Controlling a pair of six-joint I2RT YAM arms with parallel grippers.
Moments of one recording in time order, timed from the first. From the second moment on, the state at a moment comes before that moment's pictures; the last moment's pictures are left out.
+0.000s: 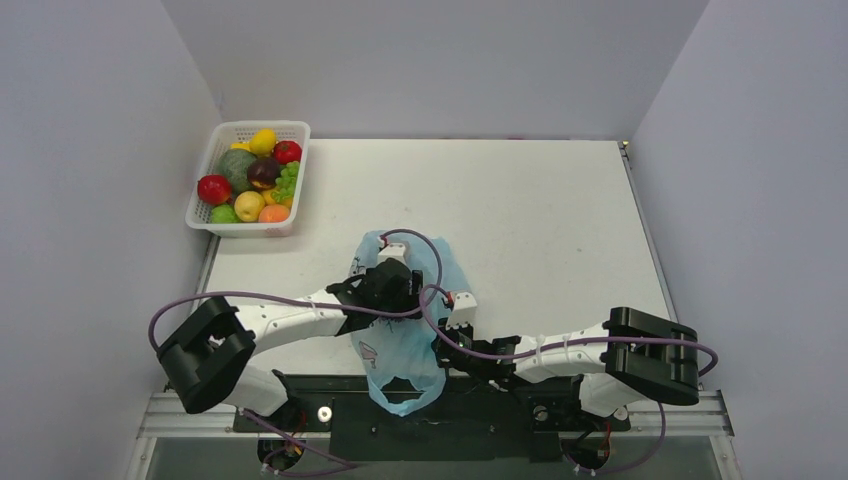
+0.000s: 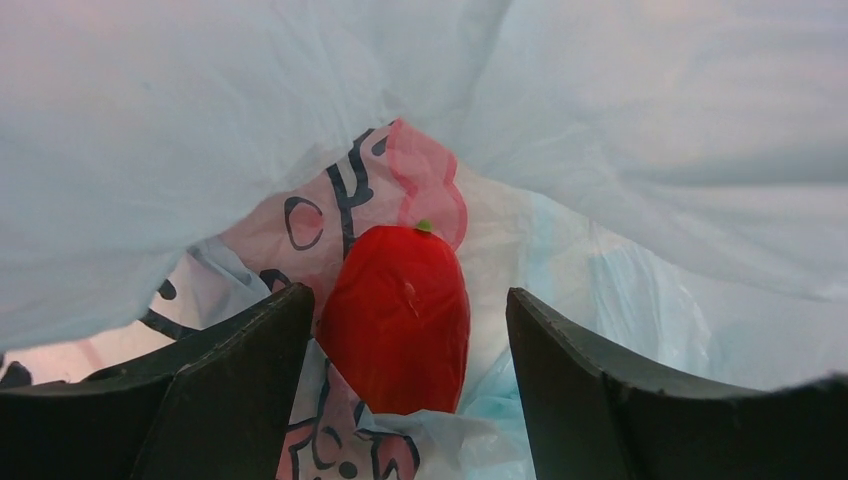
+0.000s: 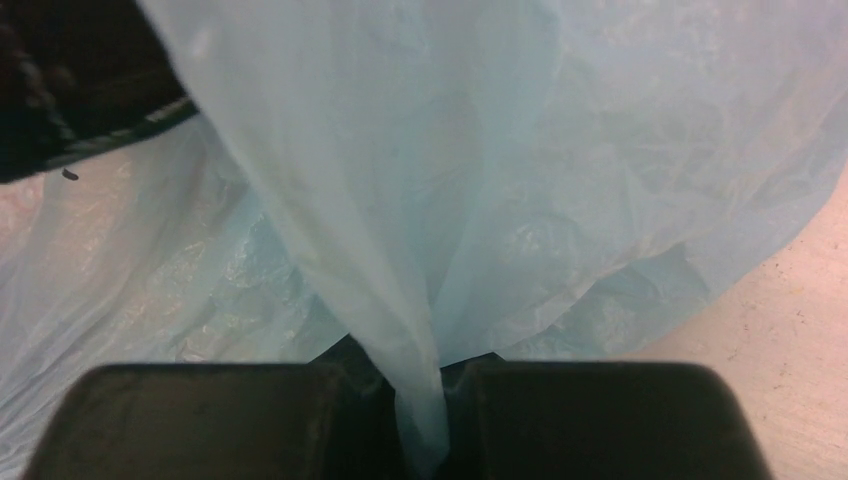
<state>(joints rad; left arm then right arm) -0.89 1.40 0.69 -0.12 -0.26 -0.71 1.29 1.44 0.47 0.15 0.49 0.90</state>
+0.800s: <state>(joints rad) -0.89 1.35 0.72 -0.06 -0.23 -0.68 1.29 1.42 0.46 0.16 0.48 0.90</state>
